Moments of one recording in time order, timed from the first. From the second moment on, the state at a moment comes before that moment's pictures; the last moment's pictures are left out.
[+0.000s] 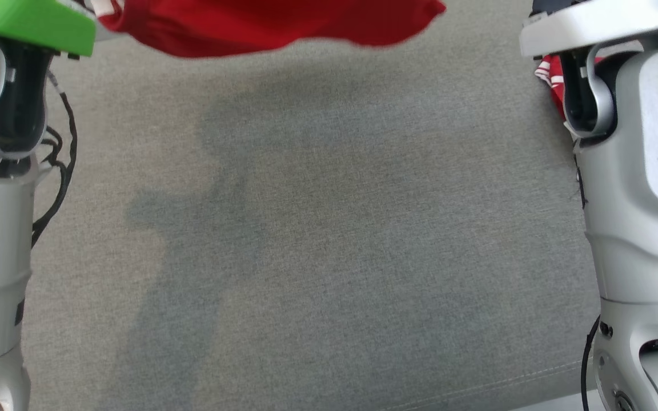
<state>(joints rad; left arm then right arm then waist) -0.96 0.35 -0.25 0.04 -0.62 -0.01 0.08 -0.92 -0.07 0.03 0.27 0.09 0.13 -0.18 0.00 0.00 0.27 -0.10</state>
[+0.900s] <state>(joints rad) -0.36 0.26 -0.33 0.04 -0.63 -0.04 -0.23 -0.45 -0.05 0.01 0.25 0.18 0.13 -0.26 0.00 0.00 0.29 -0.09</state>
